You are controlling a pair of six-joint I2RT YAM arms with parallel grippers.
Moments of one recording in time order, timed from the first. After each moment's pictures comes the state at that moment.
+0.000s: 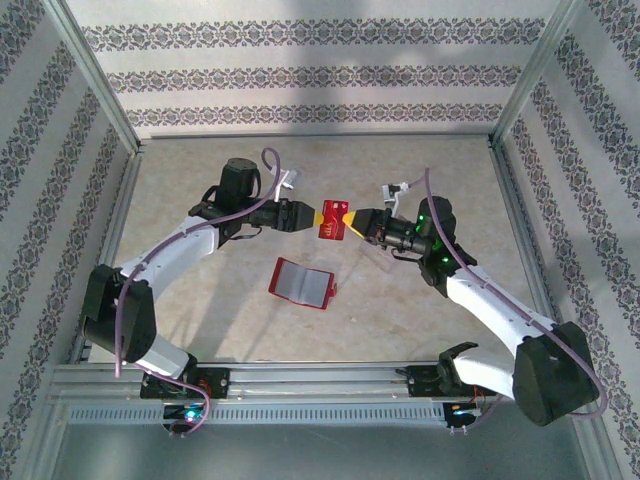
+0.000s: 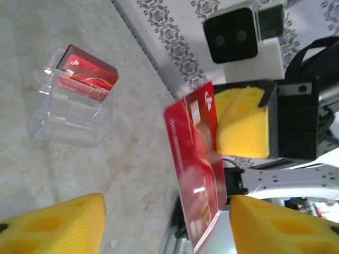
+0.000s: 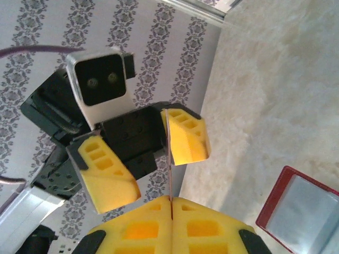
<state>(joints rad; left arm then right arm) -0.39 1.52 1.11 -0.11 1.01 -0.51 0.36 1.16 0.65 0.36 -0.77 1.13</state>
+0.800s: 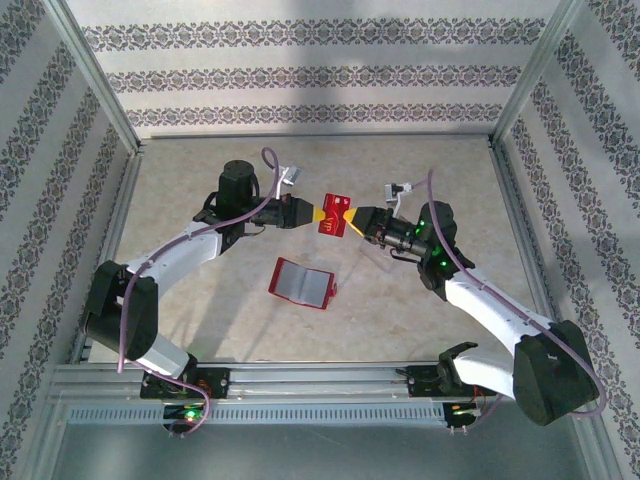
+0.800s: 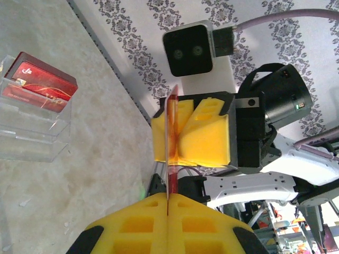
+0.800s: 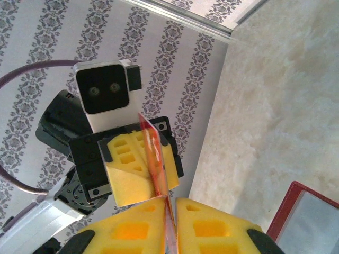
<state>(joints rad) -0.39 1.54 1.04 0.22 1.10 -0.76 0.38 1.16 0.61 0.48 -0.72 1.18</state>
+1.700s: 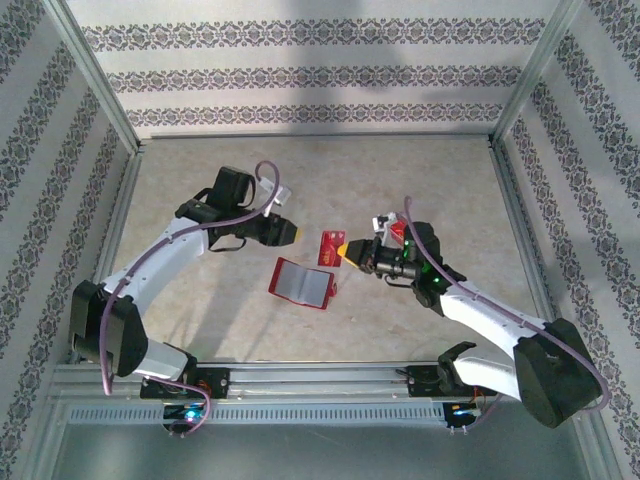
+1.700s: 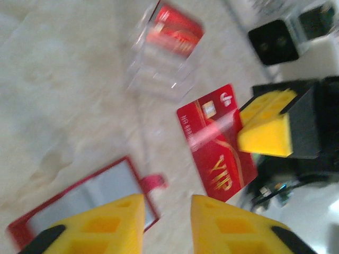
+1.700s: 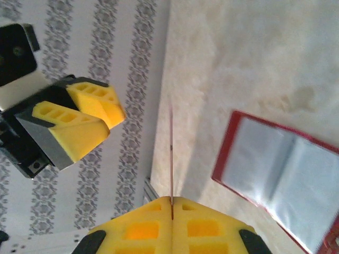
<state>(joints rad) -0.37 1.44 1.14 -0.63 0.69 -0.08 0.49 1.15 0.47 0.33 -0.67 1.12</state>
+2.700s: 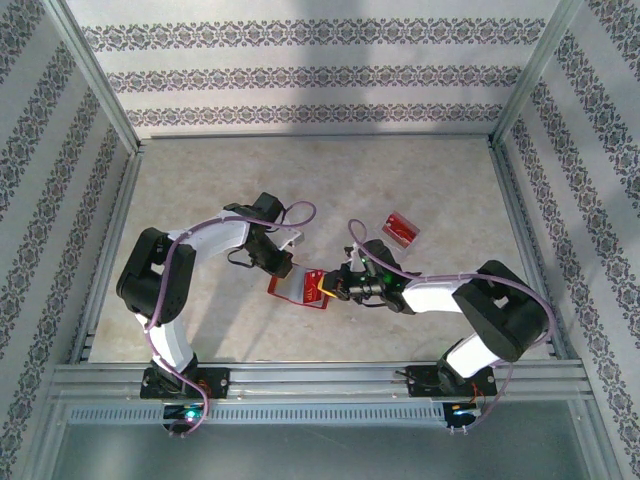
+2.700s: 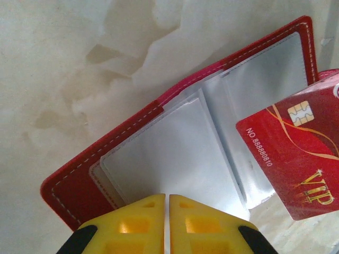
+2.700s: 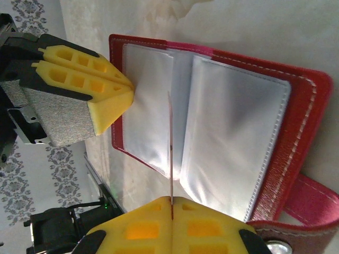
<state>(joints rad) -0.44 1.80 1.16 -0.78 0.40 0.15 0.67 1.55 0.48 0.43 -0.57 1.14</state>
